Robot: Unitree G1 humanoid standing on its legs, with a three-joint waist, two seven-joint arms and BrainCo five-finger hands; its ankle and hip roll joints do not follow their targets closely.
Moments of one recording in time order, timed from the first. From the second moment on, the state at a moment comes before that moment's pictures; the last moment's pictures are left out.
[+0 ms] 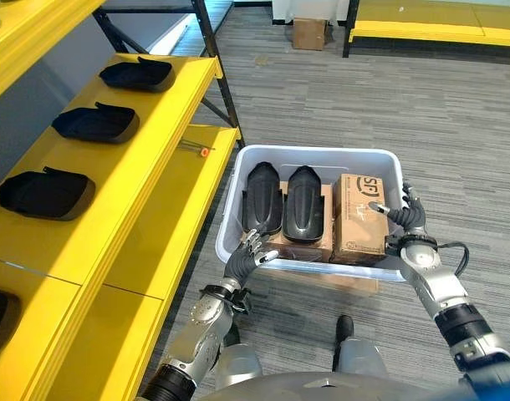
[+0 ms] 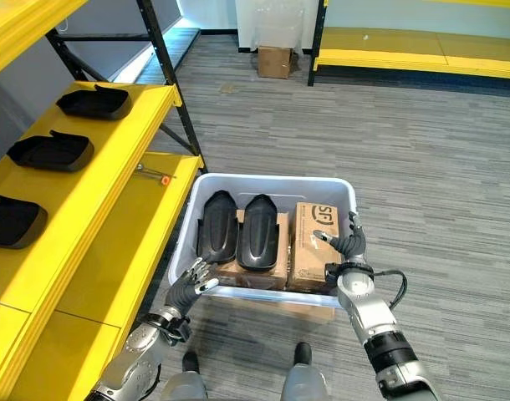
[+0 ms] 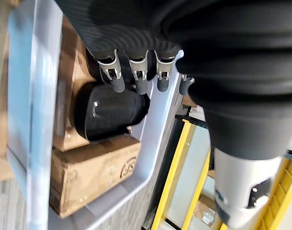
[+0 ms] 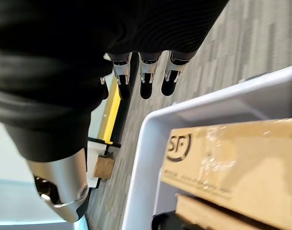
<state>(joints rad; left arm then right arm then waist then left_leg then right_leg) 0.09 0.27 -0.37 0.15 -0.58 -0.07 -0.04 -0.27 -0.44 0.22 0.32 0.31 0.13 -0.47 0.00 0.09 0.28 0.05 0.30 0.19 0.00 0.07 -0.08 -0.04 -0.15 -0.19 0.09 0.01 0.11</state>
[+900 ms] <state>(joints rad) -0.17 0.37 -0.47 0.17 -0.76 -0.09 0.04 -0.71 -0.37 0.25 0.49 0.29 0.17 -0.59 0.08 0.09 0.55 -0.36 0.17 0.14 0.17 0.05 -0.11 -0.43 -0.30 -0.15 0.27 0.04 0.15</state>
